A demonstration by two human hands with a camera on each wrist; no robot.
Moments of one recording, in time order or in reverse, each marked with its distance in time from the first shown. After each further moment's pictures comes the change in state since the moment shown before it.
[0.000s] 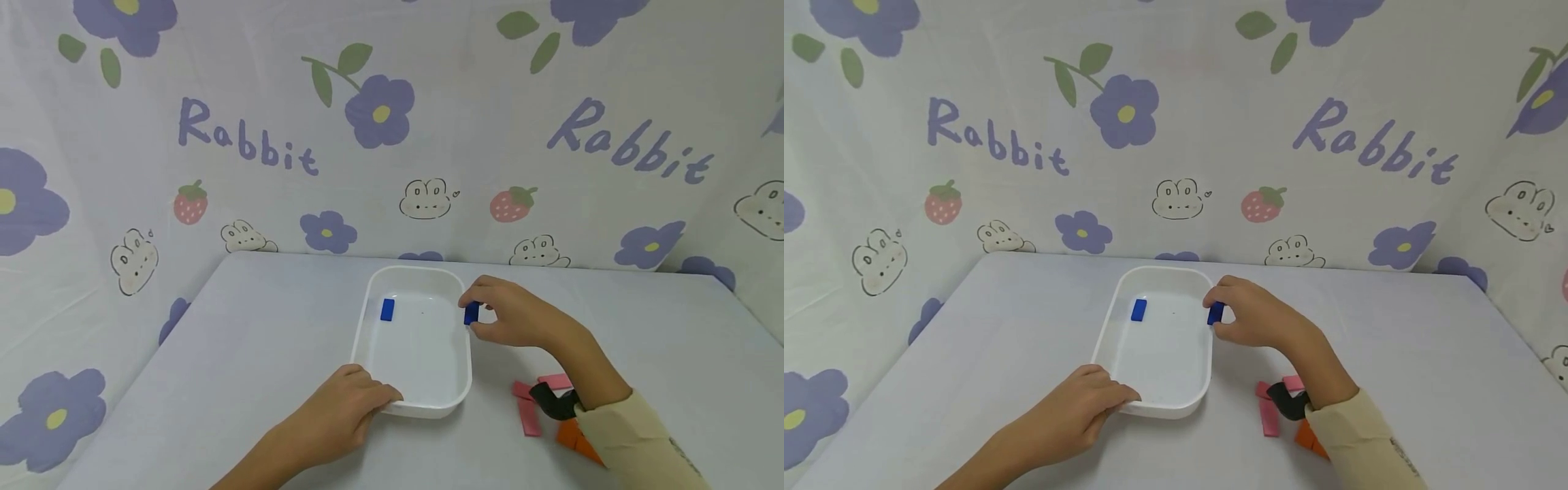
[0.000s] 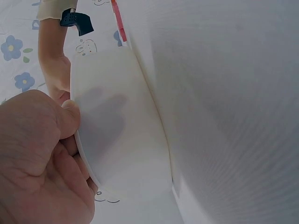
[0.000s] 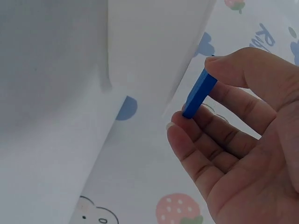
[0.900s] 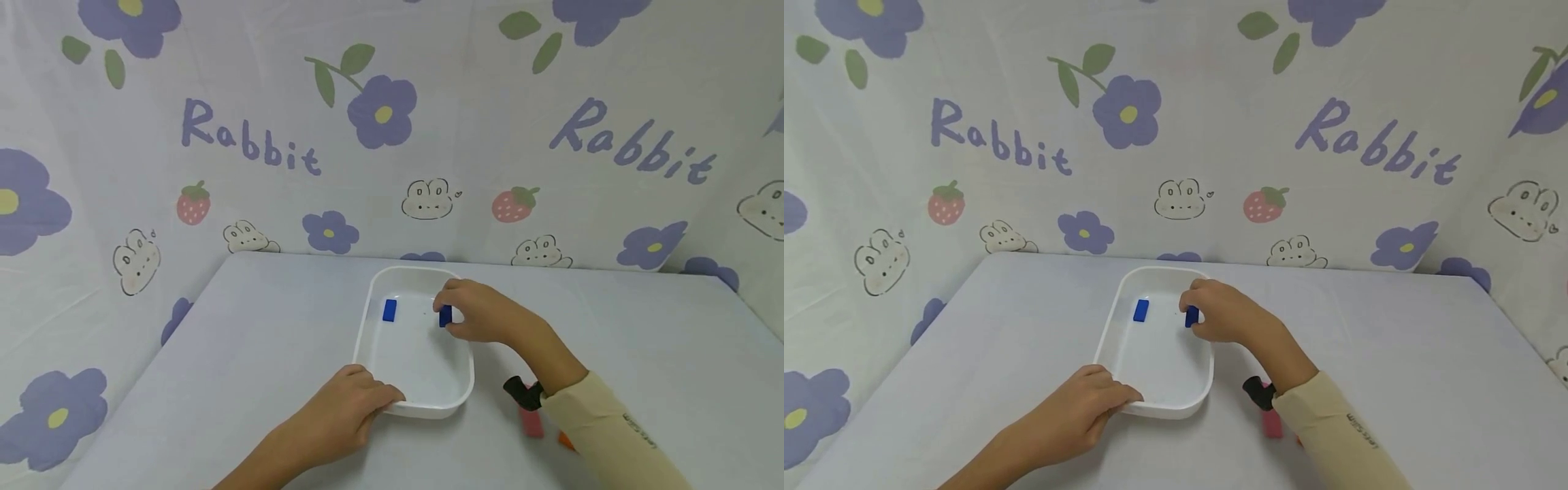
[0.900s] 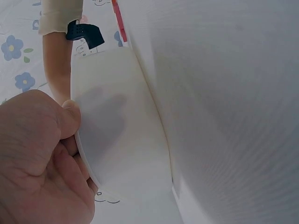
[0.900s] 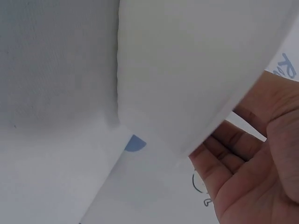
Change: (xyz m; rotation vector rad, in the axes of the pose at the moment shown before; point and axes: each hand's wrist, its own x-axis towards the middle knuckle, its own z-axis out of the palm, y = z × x) left_hand 0.001 0.002 -0.003 -0.047 -0.097 -0.082; right_hand 0.037 -0.018 0.023 -0.101 -0.068 -0.029
